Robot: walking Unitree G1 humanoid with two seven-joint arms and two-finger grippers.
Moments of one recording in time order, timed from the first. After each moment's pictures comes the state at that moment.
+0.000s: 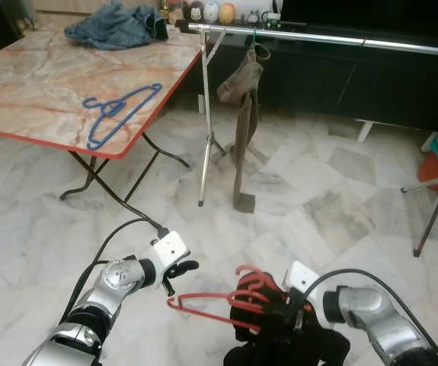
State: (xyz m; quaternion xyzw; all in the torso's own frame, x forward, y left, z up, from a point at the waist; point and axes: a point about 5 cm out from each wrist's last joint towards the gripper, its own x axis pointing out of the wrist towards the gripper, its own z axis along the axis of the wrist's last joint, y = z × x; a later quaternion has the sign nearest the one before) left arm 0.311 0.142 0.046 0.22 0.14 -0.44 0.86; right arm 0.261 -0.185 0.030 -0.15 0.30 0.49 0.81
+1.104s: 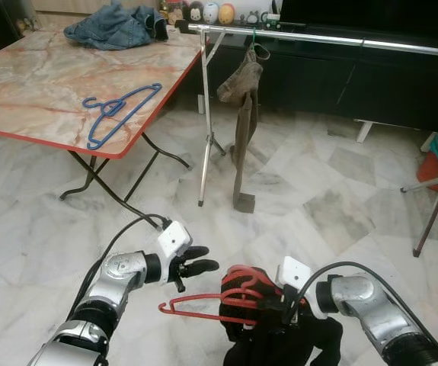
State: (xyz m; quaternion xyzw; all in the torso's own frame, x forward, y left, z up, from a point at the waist) left arm 0.309 0.129 0.060 0.08 0.14 -0.54 0.83; right arm 0.270 -0.172 0.039 -0.18 0.28 0.55 0.77
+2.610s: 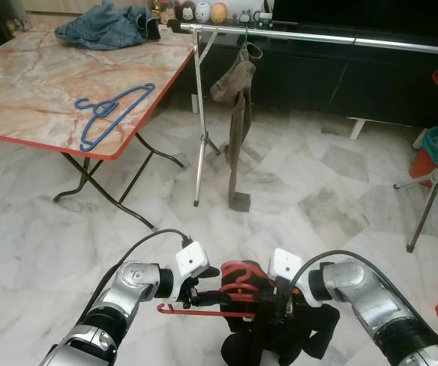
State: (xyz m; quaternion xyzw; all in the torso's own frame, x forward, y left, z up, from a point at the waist) left arm 0.296 0.105 0.044 0.13 0.17 -0.58 0.79; right arm 0.283 -0.160 0.053 -0.21 0.27 0.56 0.75
